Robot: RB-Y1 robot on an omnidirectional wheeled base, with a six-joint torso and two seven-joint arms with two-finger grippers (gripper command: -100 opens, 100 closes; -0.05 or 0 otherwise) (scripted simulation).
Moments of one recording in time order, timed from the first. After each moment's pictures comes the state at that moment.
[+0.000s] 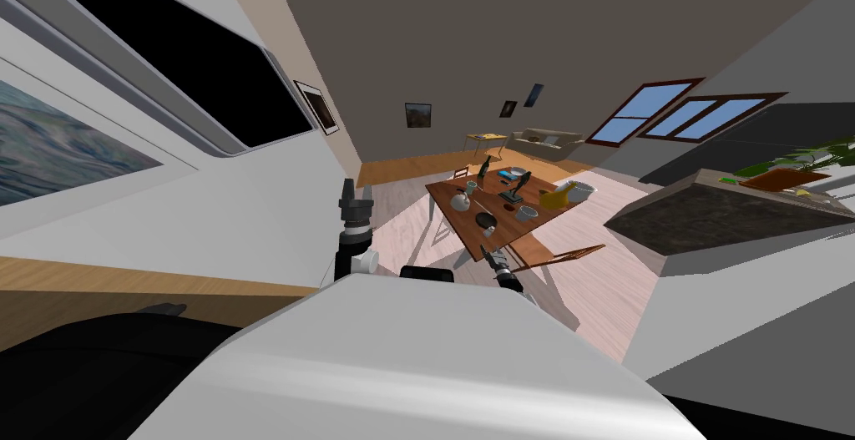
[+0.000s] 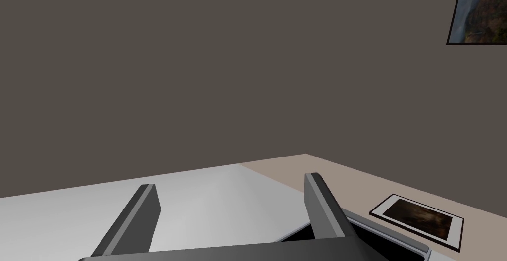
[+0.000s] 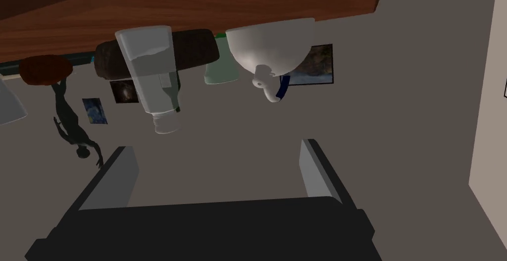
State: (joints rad) left arm 0.48 0.02 -0.06 -2.21 -0.03 -0.61 0.00; right arm 0.22 -0.24 -0.31 -0.93 0.61 -0.72 0.74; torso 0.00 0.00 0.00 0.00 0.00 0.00
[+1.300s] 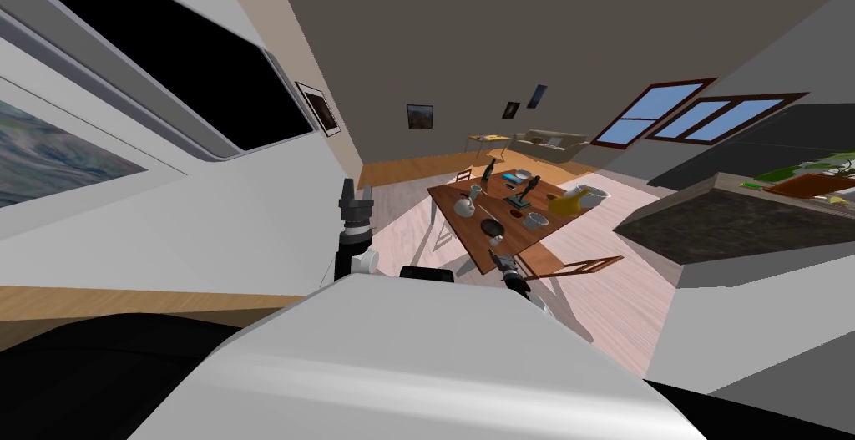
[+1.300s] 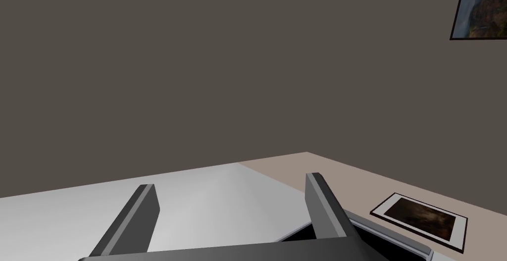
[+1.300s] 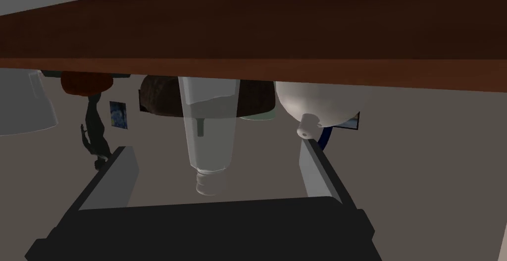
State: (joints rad) left arm 0.48 0.02 -0.06 -2.21 -0.03 -0.61 0.00; right arm 0.04 -0.32 -0.46 -0.56 0.62 -0.73 0.95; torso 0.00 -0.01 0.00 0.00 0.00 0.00
